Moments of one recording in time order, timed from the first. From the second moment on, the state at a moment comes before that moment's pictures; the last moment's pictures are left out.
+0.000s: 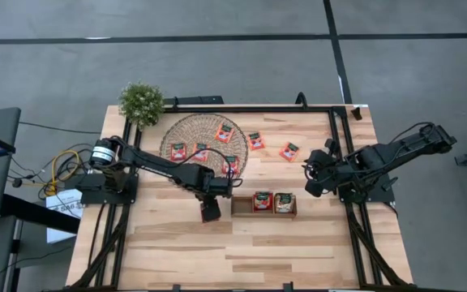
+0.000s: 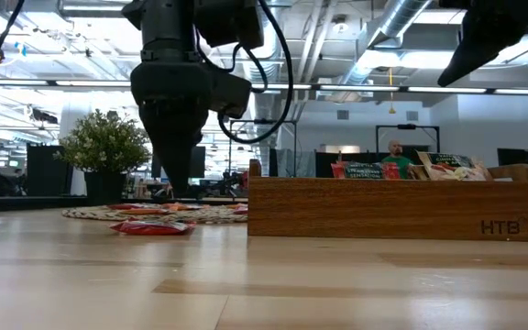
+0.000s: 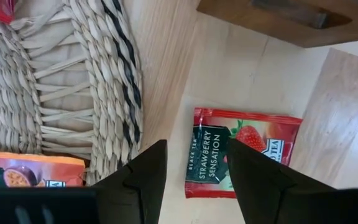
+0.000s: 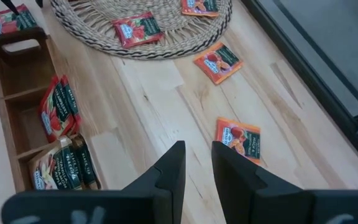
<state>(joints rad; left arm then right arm) -0.13 1.83 1.23 -0.75 0.00 -0.41 0.37 0.93 0.88 -1.04 0.61 0.57</state>
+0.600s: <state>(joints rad) -0.13 1.83 1.13 -0.68 0.03 -0.41 0.37 0.93 0.88 -1.03 0.61 0.57</state>
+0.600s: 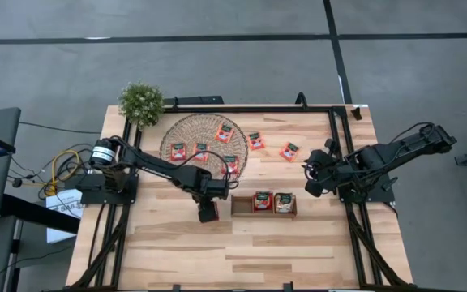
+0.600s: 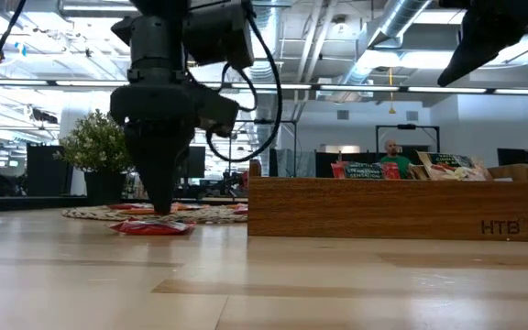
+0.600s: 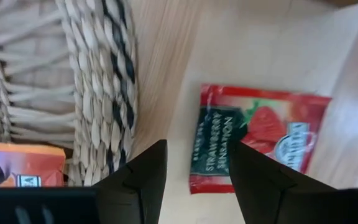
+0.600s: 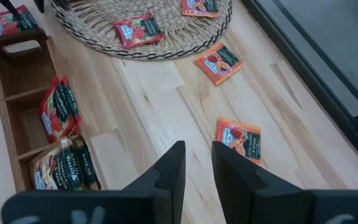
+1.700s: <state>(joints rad) -0.13 1.83 1.07 -0.61 0.04 -0.51 0.37 0.93 0.88 -1.01 0.60 0.57</state>
